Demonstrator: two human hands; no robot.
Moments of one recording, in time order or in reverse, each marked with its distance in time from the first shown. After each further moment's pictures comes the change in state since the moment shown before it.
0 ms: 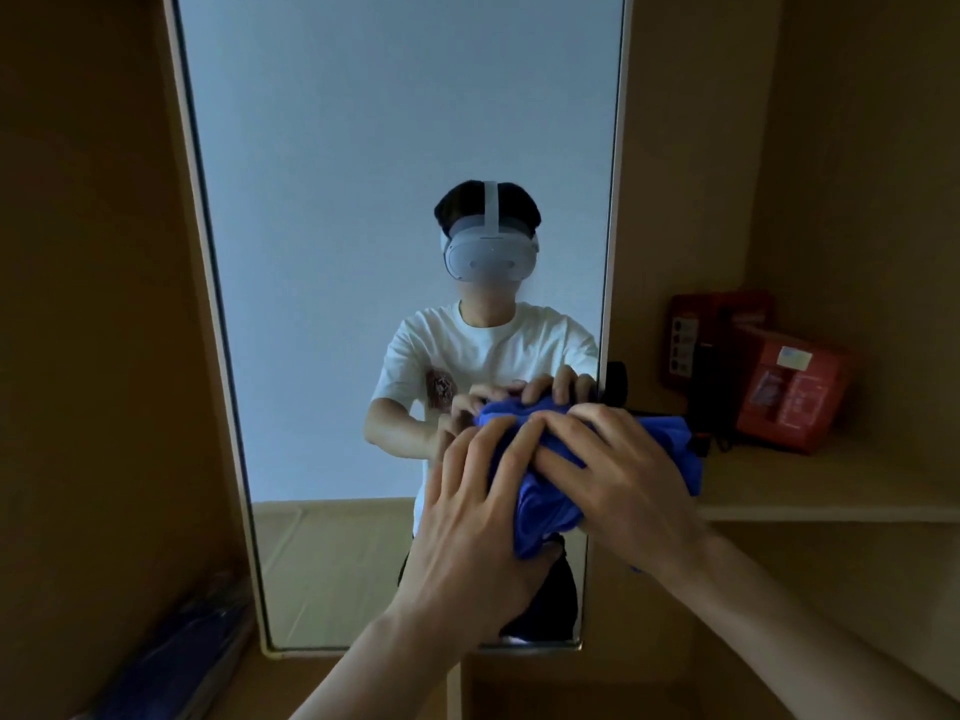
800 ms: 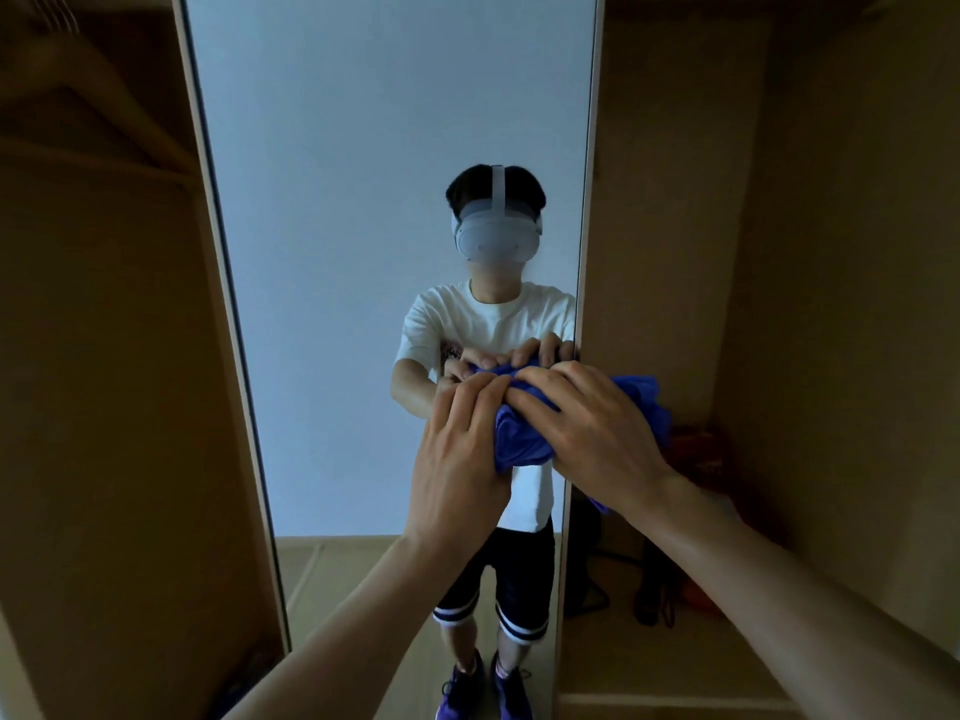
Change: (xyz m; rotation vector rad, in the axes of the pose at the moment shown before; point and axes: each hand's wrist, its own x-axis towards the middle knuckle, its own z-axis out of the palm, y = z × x) left_hand 0.291 0.045 -0.194 -0.074 0.153 -0.106; right_hand 0.276 0.172 -0.138 0.029 -0.069 0.024
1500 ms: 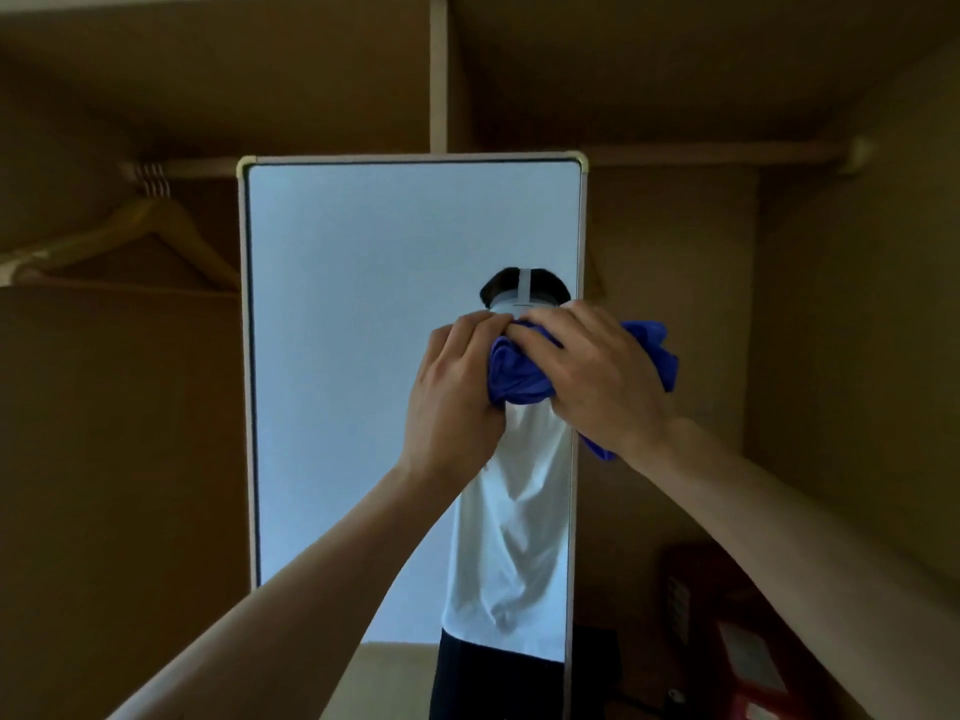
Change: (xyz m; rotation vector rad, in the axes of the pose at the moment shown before) left_hand 0.161 0.031 -0.063 0.052 0.213 0.090; right_hand 0.138 0.091 -0.066 -0.075 0.205 -0.064
